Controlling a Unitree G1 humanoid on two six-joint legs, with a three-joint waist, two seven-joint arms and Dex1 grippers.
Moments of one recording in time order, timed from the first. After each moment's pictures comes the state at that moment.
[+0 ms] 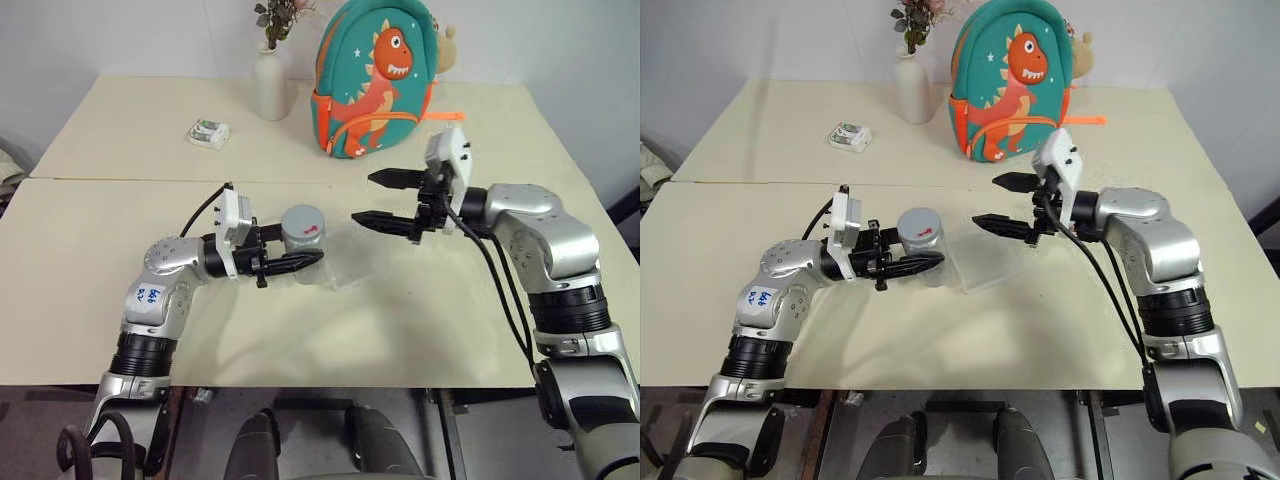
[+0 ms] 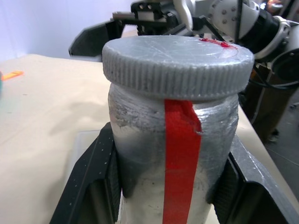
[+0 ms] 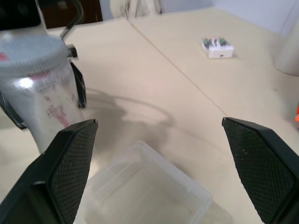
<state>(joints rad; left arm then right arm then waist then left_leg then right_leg) -0.56 0.45 0.01 0.07 -0.49 0.27 -1.13 -0.80 -0.58 0.05 0.07 0.50 0.55 1.04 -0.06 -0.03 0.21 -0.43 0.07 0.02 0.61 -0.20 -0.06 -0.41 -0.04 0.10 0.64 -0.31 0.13</state>
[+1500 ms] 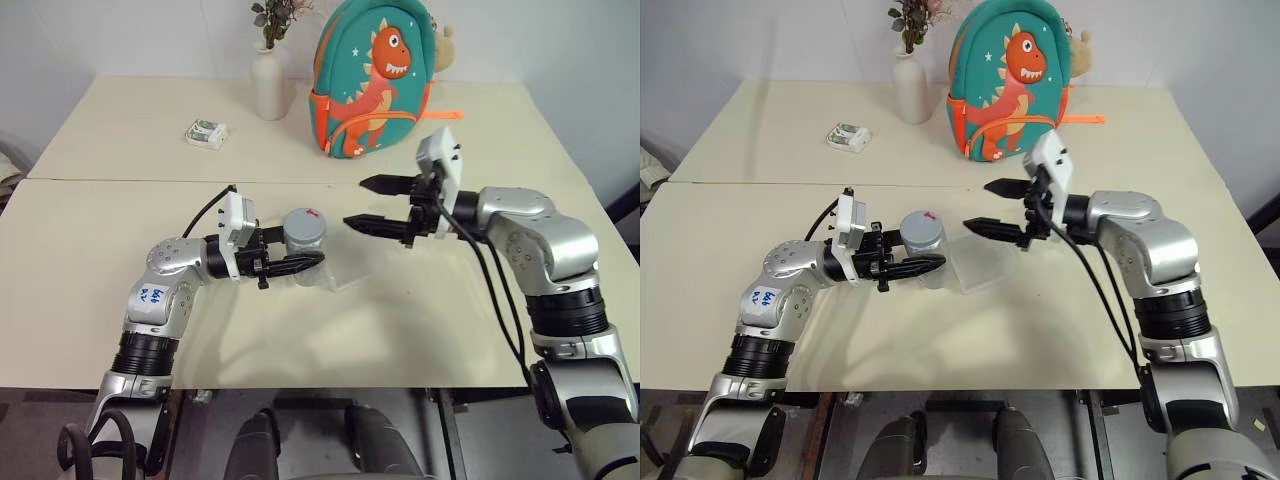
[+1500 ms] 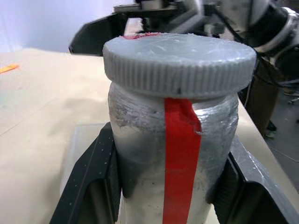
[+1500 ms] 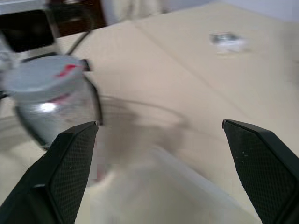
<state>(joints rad) -0.56 0.45 0.00 0.09 -0.47 0.26 -1.13 -0.82 -0.57 0.05 0.01 0.52 0.67 0.97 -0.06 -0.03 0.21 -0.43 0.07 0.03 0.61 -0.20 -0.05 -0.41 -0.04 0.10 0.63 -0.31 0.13</state>
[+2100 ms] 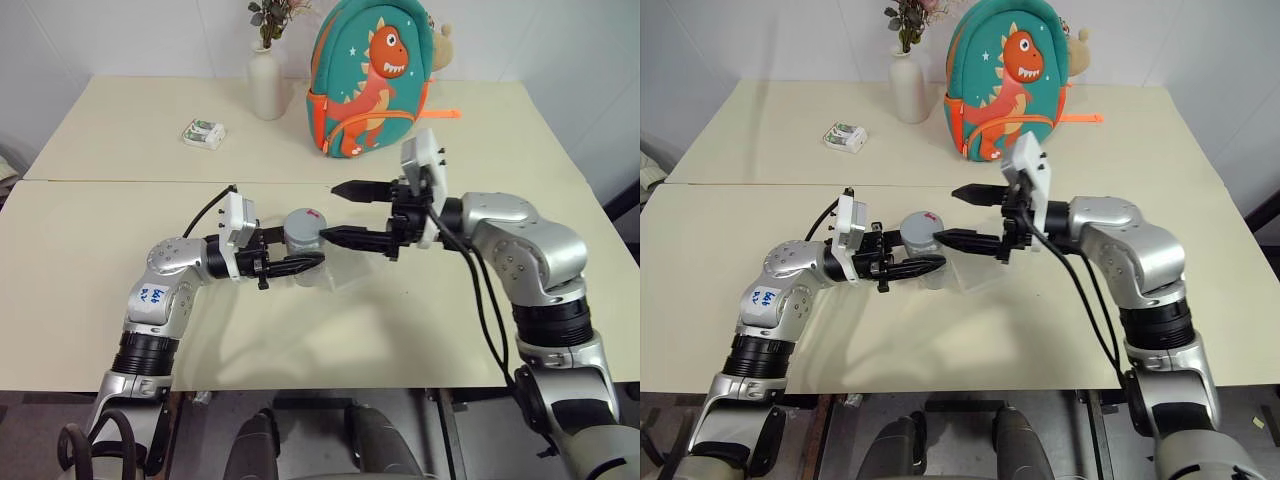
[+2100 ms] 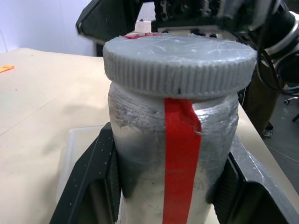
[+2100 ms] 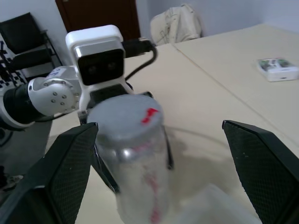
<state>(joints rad) -0.56 0.45 0.00 0.09 -0.47 0.26 -1.13 -0.80 -0.45 0.09 -0.14 0.60 0.76 0.94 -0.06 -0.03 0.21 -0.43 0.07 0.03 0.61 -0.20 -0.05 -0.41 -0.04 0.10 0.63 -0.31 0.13</state>
